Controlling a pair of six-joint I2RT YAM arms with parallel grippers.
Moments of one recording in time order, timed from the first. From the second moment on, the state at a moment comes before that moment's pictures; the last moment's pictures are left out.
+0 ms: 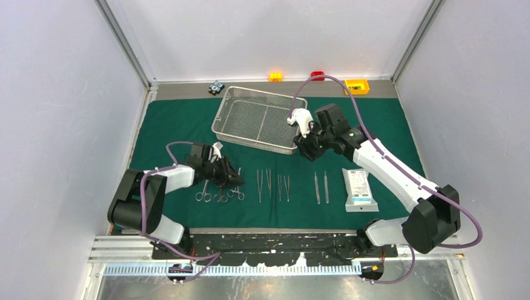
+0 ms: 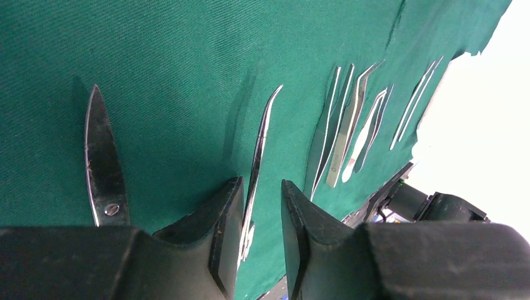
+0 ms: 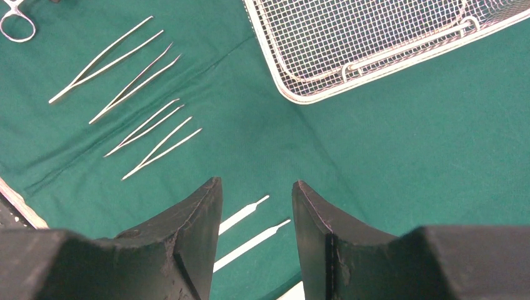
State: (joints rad) left arm -0.25 1.49 0.53 0.00 0.58 -0.70; right arm 0.51 1.34 1.13 -0.62 -0.22 -0.38
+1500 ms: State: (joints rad) left arm -0.30 1.41 0.74 -0.40 0.41 -0.39; right arm 0.51 1.34 1.09 -0.60 -0.22 -0.38
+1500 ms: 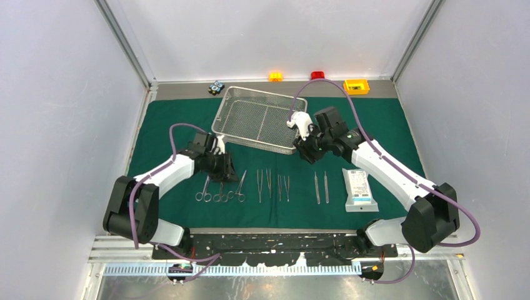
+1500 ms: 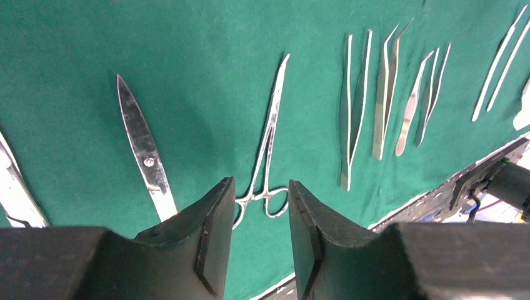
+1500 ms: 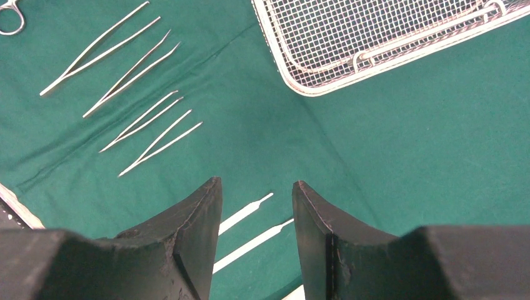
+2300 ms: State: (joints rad) left arm -0.32 1.41 0.84 -0.63 0.43 -0.21; right arm 0.55 1.34 1.08 -0.60 -0.28 -0.34
